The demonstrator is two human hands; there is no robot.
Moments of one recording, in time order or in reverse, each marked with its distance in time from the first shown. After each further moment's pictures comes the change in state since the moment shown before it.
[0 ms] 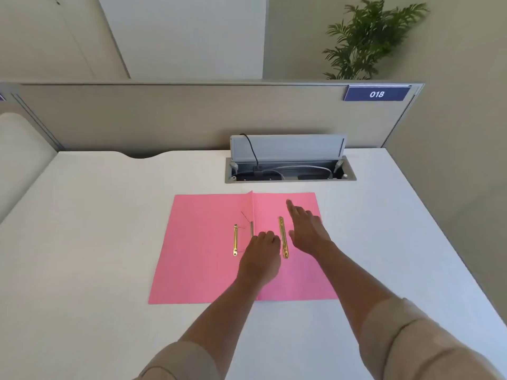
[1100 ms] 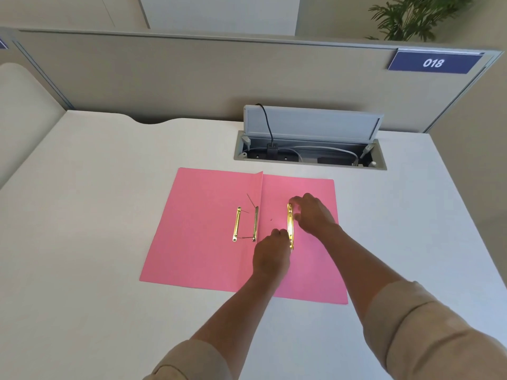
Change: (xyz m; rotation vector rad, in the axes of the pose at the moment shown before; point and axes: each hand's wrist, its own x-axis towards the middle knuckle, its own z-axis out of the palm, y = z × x) left_hand 0.034 0.029 0.050 -0.166 -0.102 -0.348; right_hand 0.062 0.031 0.040 0.152 -0.146 -0.015
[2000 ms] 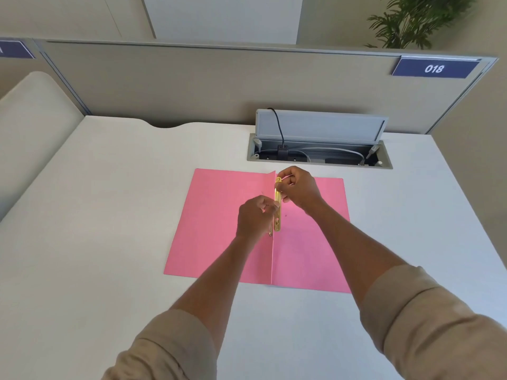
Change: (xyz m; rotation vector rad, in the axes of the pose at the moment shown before) left_hand 0.014 -0.076 -0.068 -0.865 0.249 -0.209; right_hand 0.003 -0.095 -0.043 0.823 0.117 0.078
